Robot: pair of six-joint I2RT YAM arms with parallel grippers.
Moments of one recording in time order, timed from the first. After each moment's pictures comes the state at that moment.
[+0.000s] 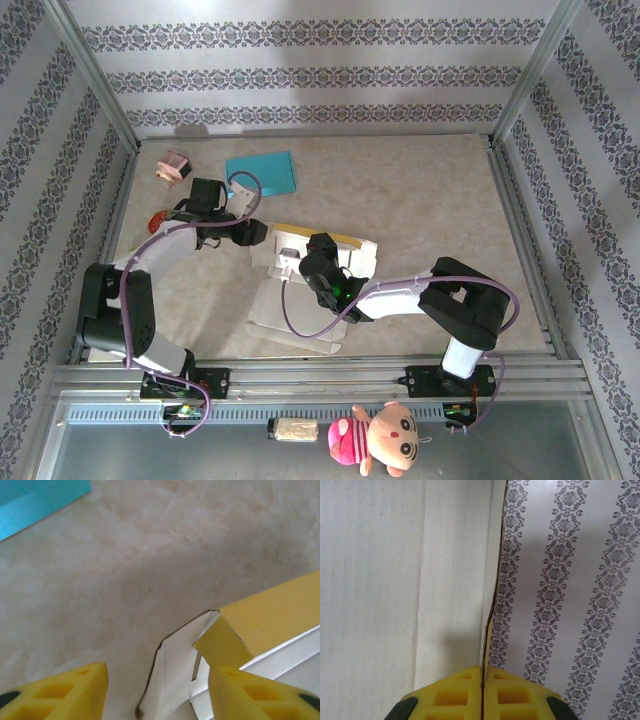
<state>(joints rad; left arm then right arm) -0.14 1.54 0.98 -0.37 0.53 0.21 1.05 1.73 0.77 0.55 0.87 -1.26</state>
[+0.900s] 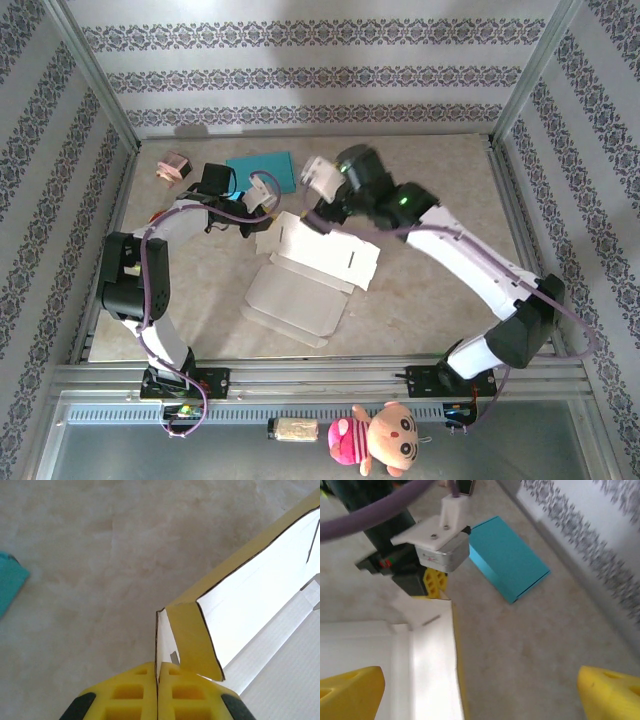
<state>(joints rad) -0.14 1.75 1.16 -0.38 0.74 0.67 0.66 1.52 1.56 -0.71 -0.13 -0.31</state>
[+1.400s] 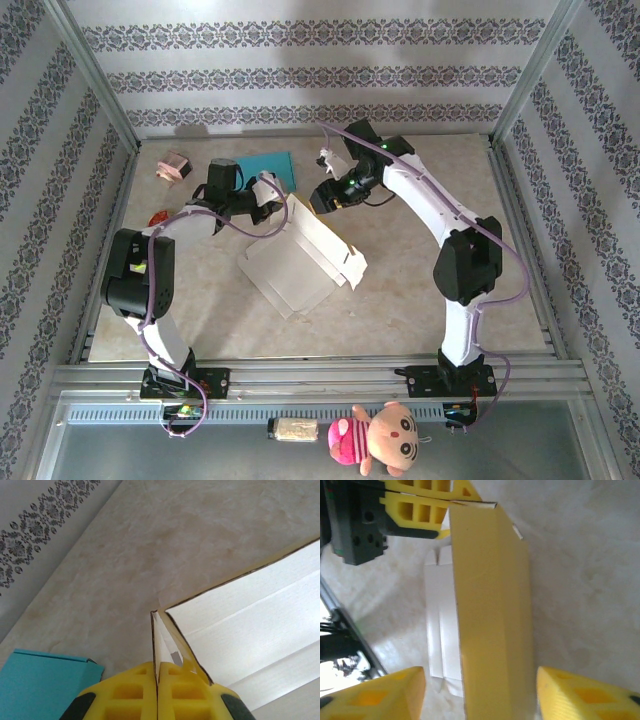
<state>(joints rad) -0.18 1.77 1.10 0.08 0.73 0.78 0.46 1.95 1.86 -1.08 -0.59 0.04</state>
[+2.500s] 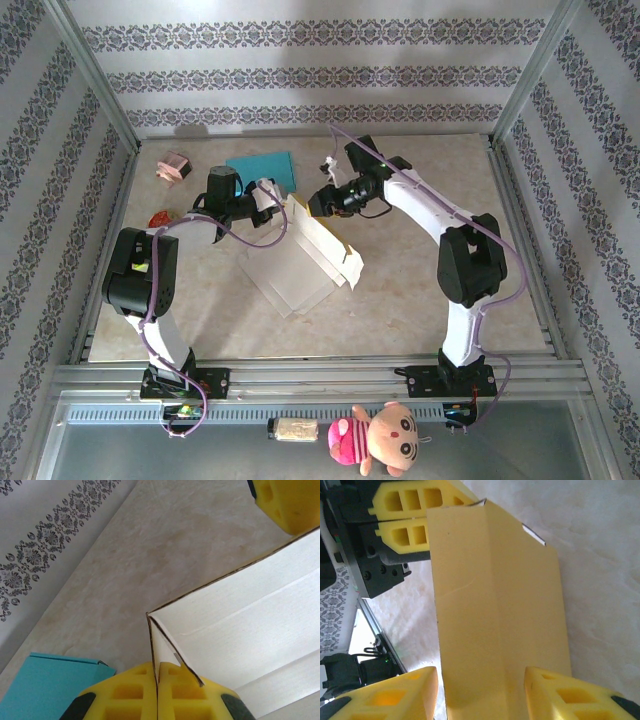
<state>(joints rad) -0.18 1.78 1.01 0.25 0.72 0.78 0.45 1.93 1.62 -0.76 -0.74 0.24</state>
